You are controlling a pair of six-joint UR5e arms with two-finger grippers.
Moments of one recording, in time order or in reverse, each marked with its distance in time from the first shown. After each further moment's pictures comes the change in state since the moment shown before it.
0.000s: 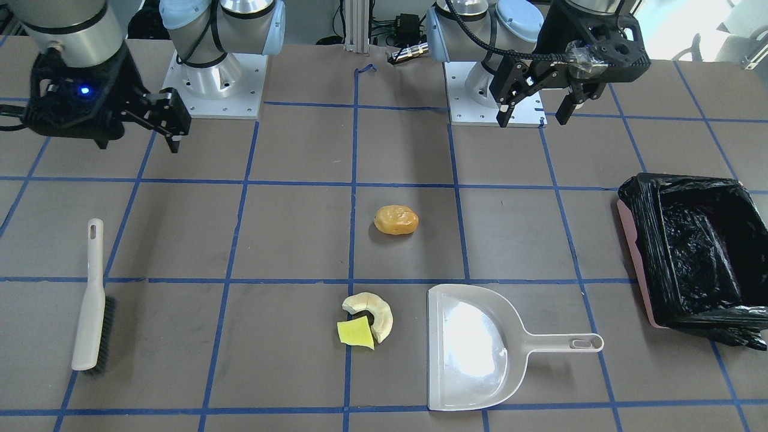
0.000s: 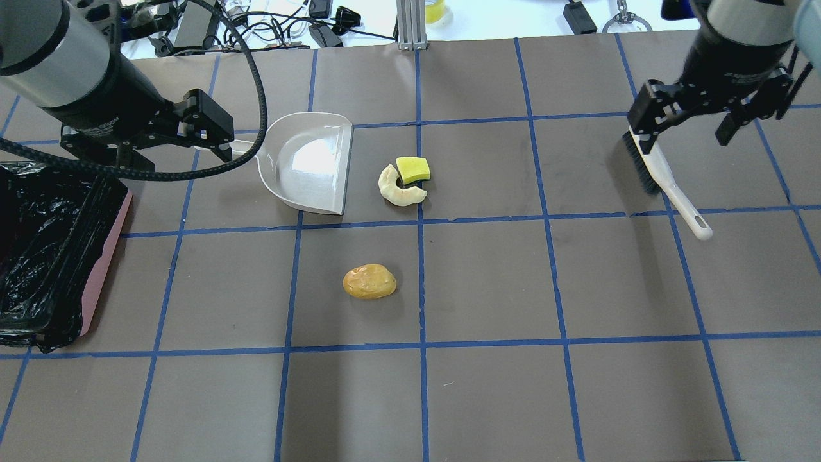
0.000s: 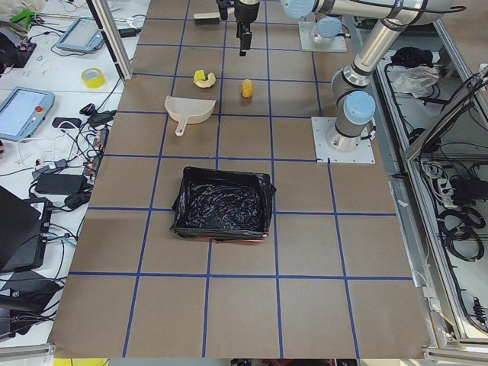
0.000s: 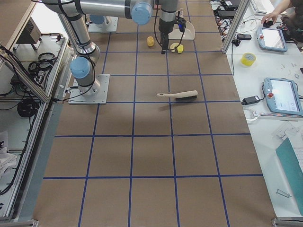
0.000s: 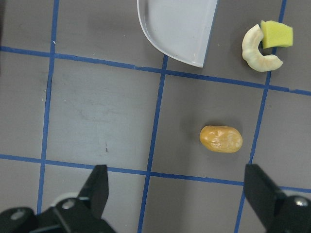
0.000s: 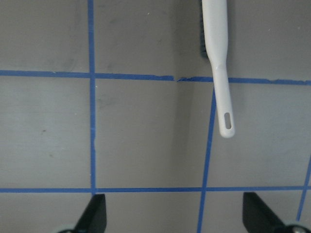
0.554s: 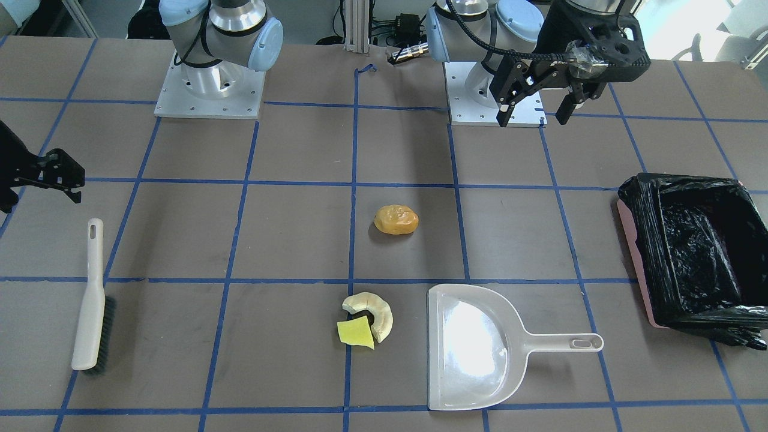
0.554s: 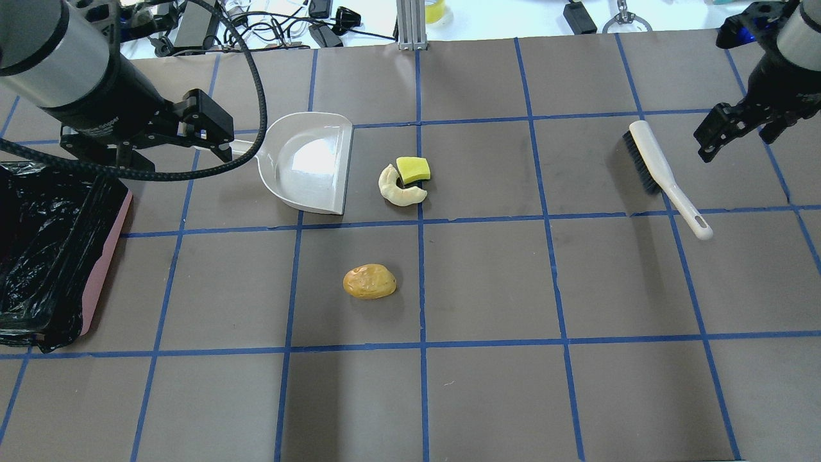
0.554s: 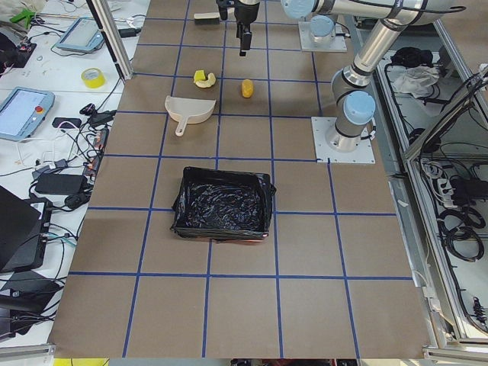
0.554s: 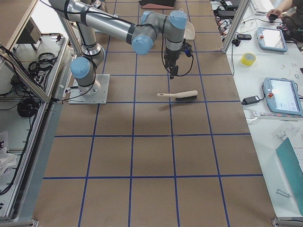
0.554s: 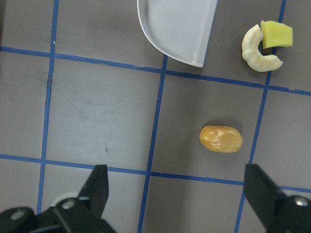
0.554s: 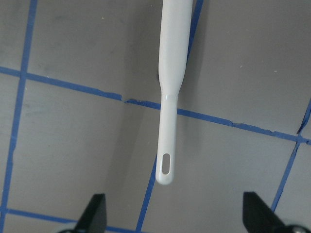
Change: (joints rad) left arm 0.000 0.000 0.000 0.000 0.000 -0.001; right arm -0.167 0.089 0.123 -0.272 0.010 -0.364
